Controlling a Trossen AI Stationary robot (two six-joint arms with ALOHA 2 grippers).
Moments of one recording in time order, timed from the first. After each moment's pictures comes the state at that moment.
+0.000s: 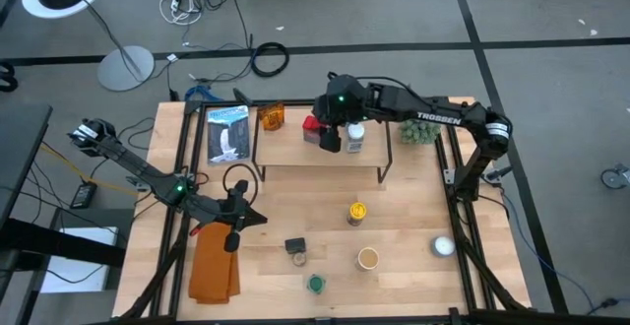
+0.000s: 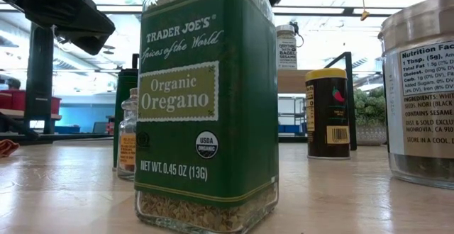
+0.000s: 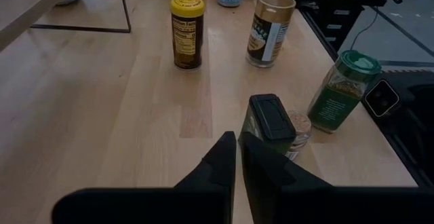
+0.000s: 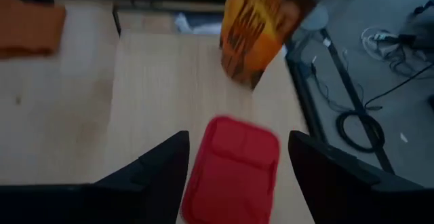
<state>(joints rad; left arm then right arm) -0.55 0.94 0.43 0.06 -0.39 -0.32 -0.27 1.71 1.68 -0.62 0.01 -0.24</state>
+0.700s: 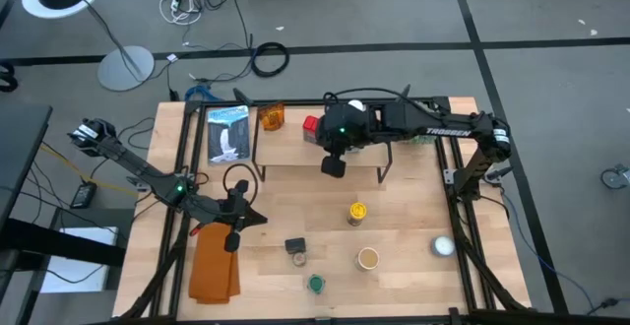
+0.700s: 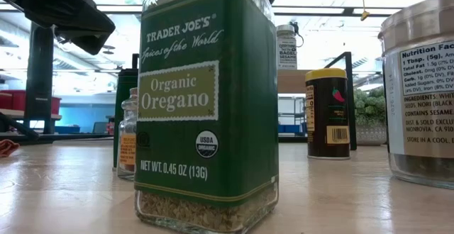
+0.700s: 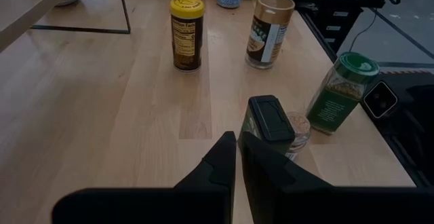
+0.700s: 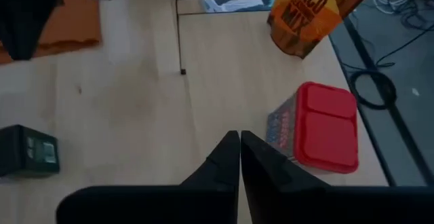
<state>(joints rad) -0.55 0.94 0.43 0.06 -0.39 -0.32 -0.06 1.72 1.81 -0.91 0.19 0.04</state>
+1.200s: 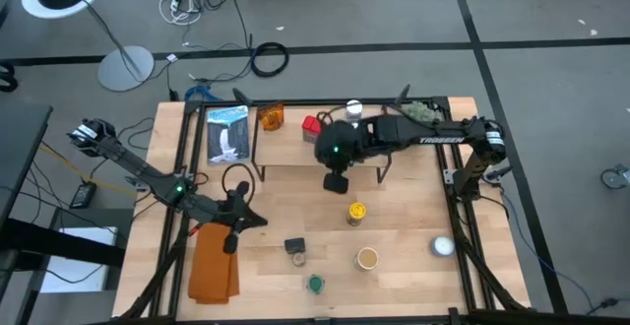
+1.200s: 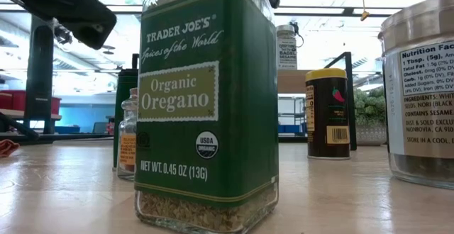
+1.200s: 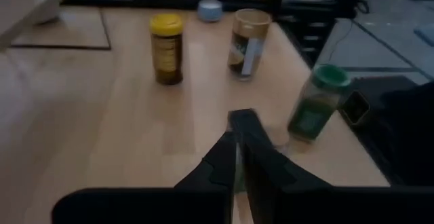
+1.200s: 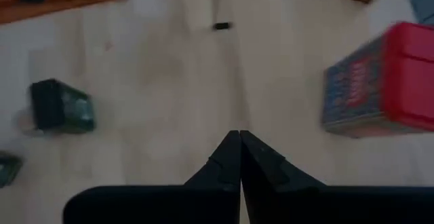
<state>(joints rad) -0.55 0.95 0.43 0.14 -0.34 -0.27 0.06 1.76 1.81 -1.03 0.20 0.14</state>
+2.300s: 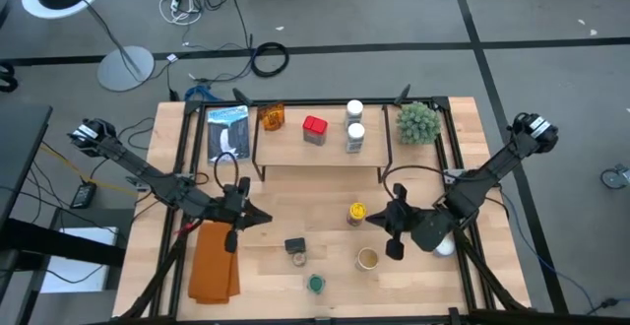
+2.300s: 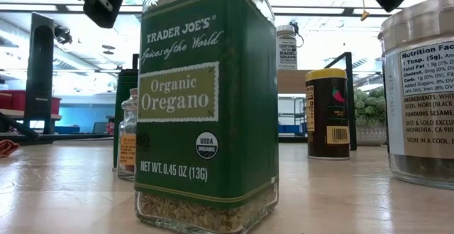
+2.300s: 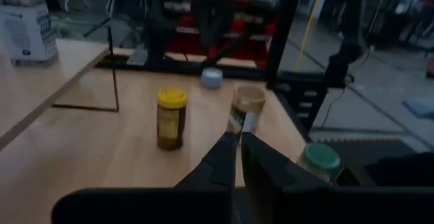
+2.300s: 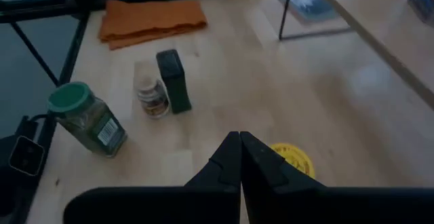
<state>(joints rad) -0.54 0.95 0.43 0.39 -0.41 -0.23 0.68 1.22 0.81 -0.28 0.72 0.53</state>
